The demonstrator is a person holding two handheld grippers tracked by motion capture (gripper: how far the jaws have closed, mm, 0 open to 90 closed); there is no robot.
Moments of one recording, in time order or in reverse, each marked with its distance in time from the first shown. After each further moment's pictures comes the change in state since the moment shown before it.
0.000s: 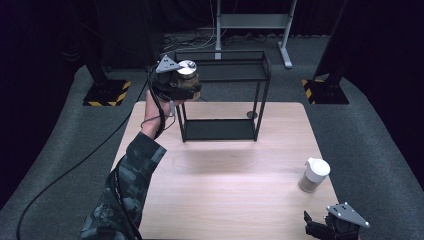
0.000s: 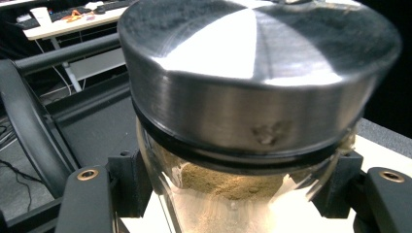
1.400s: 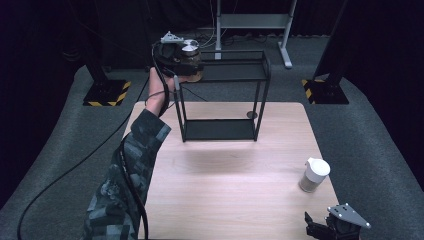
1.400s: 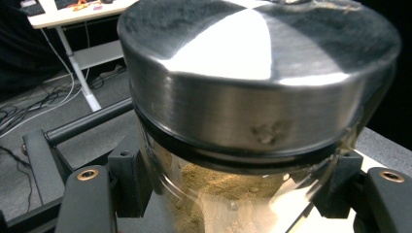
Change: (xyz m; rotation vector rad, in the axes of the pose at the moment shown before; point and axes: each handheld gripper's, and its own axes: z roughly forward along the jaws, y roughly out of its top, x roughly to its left) left arm 0.025 0.051 0.031 0.045 0.021 -0.059; right arm -0.003 -0.003 0.001 0.006 0.002 0.005
